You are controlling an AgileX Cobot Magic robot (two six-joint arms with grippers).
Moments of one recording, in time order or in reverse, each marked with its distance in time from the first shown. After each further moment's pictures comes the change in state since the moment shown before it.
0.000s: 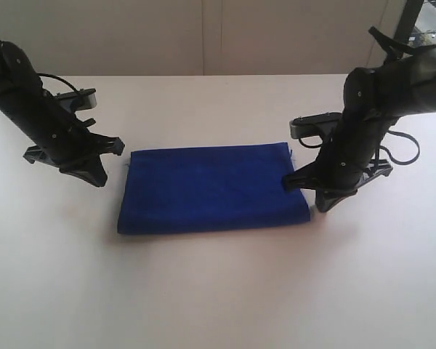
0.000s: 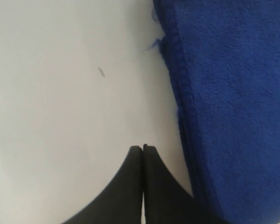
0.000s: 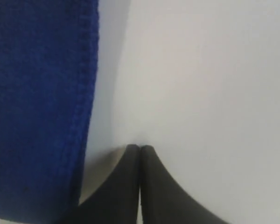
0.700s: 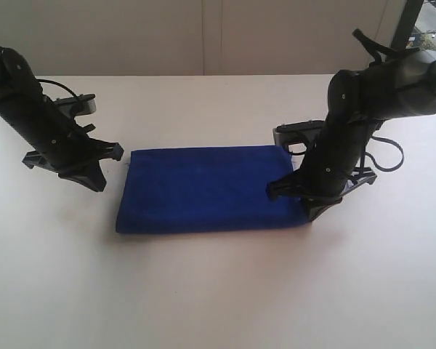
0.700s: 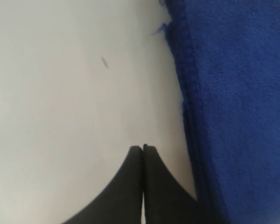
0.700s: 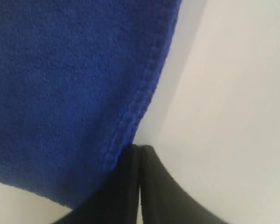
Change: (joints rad) left arm 0.000 0.000 0.027 -0.002 -0.021 0.003; right arm 0.049 -0.002 0.002 0.054 0.063 -0.015
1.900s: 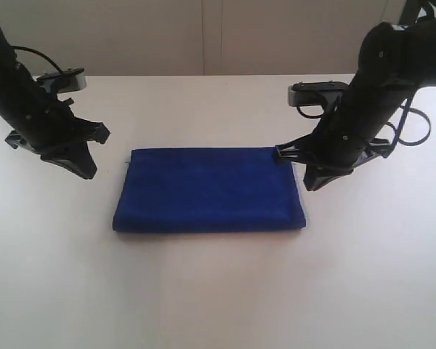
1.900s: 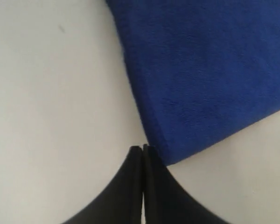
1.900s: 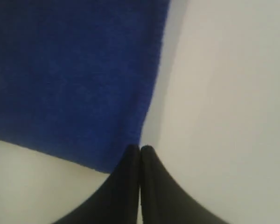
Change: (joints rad) left arm -0.004 -0.152 0.003 0.008 0.182 0.052; right arm -0.018 -0.170 0.007 0.066 0.011 0.004
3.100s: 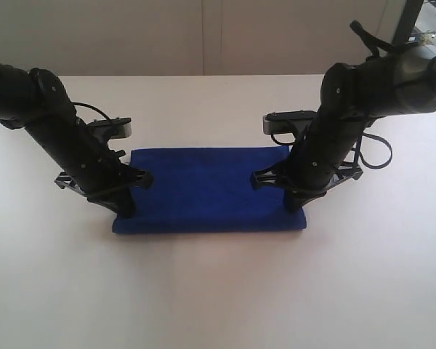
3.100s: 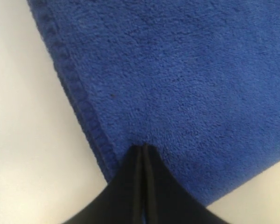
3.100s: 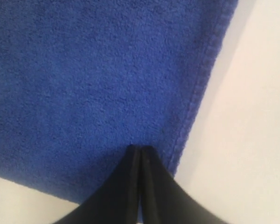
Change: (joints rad) left arm -0.125 0.143 0.086 -0.069 -0.202 0.012; right arm 0.057 0.129 0.000 0.000 -0.088 0.029
